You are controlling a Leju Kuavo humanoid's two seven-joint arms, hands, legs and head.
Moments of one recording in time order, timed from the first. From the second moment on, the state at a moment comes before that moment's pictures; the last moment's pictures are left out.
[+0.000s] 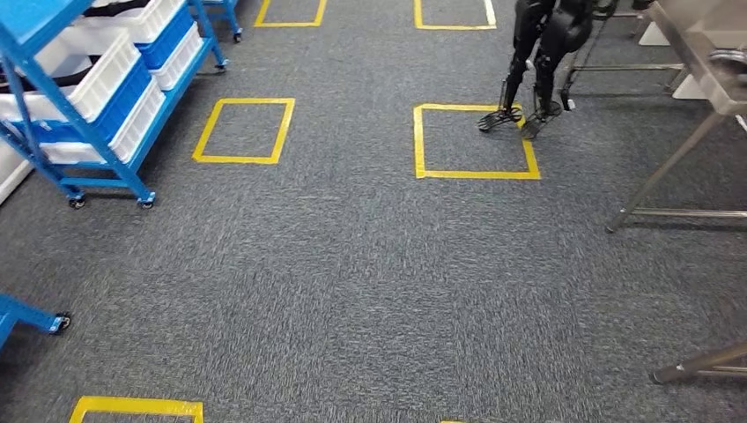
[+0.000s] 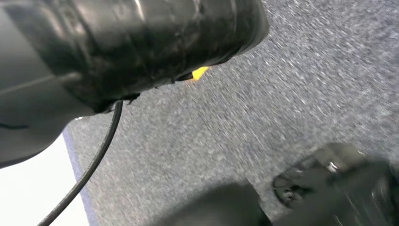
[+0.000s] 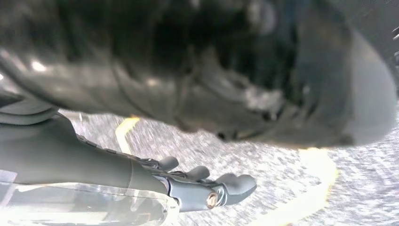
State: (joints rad) left arm -0.15 -0.01 -1.28 -0.22 0.48 0.35 0.07; right arm -0.11 0.01 0.75 -0.22 -0.04 -0.14 0.11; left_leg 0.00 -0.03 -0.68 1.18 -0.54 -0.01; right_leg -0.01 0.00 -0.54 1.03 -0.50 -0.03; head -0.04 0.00
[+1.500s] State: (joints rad) left arm -0.15 0.02 -1.35 -0.22 0.44 0.31 0.08; right arm -0.12 0.01 0.82 -0.22 0.07 -0.12 0.09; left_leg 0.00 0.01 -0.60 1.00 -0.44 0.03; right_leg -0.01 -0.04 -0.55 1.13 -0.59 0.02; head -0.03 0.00
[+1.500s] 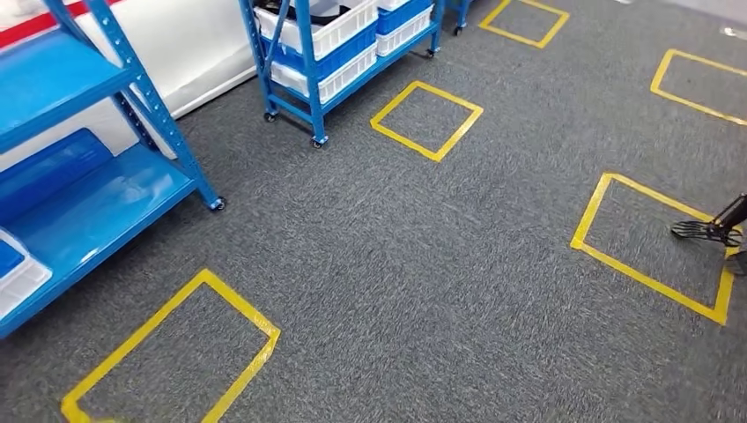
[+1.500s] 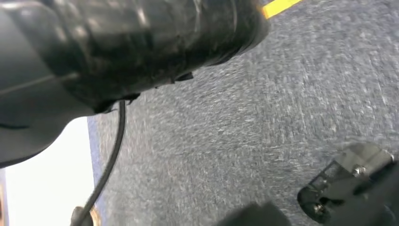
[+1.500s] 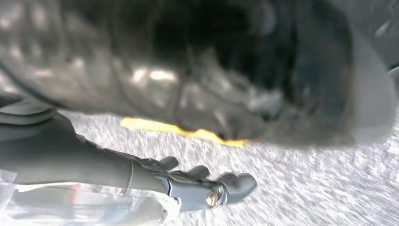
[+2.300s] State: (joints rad) left arm -0.15 0.02 -1.35 -0.22 0.42 0.29 0.10; right arm -0.11 -0.01 0.83 -0.22 0.05 -0.09 0.08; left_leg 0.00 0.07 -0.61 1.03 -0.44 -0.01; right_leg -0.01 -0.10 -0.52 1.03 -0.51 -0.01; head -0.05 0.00
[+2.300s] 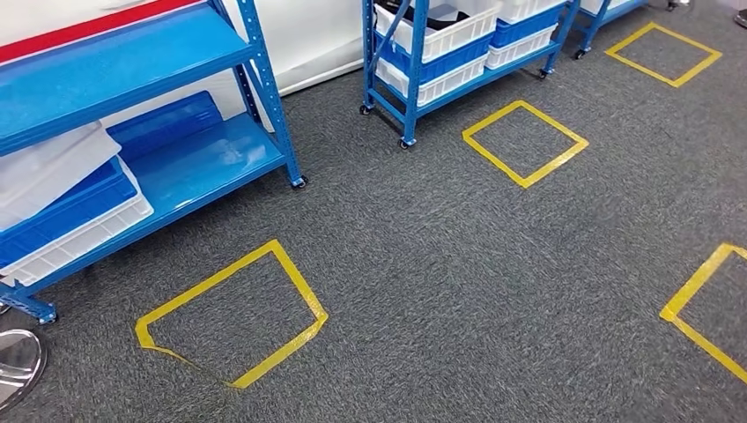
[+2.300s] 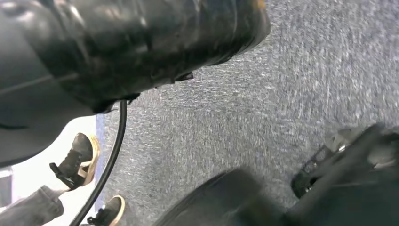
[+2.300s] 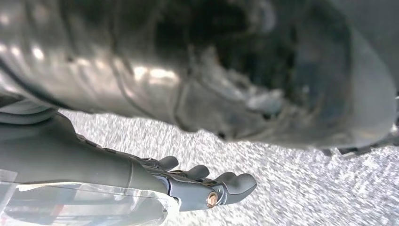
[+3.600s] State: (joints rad) left arm -0.15 0.01 -1.35 -0.22 0.43 0.30 0.09; right arm -0.12 -0.01 0.83 -0.22 0.01 -0.11 0.10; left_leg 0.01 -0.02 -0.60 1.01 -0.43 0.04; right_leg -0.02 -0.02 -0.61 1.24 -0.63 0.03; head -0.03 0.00
